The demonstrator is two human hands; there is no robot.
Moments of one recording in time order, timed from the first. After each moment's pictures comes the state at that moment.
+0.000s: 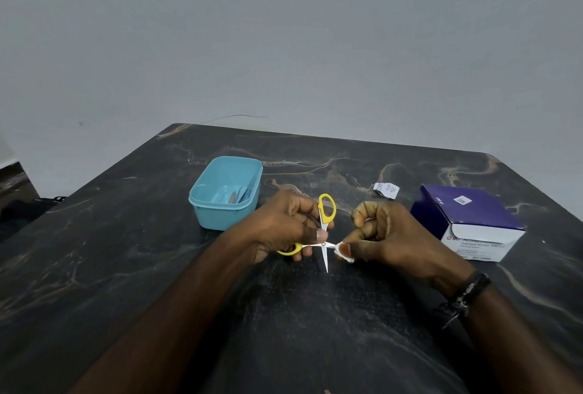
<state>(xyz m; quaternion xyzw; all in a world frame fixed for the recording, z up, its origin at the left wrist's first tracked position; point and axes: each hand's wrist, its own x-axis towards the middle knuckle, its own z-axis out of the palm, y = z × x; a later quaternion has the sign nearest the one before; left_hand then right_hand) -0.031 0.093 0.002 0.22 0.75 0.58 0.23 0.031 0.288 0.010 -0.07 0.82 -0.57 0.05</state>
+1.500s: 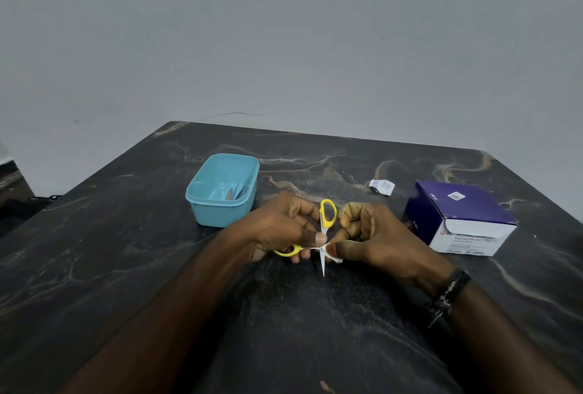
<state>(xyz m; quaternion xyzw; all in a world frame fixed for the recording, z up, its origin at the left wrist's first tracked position) -0.029 0.096 -0.001 0.24 0.74 0.57 0.27 0.031 0.277 0.003 -0.08 0.81 -0.57 0.05</state>
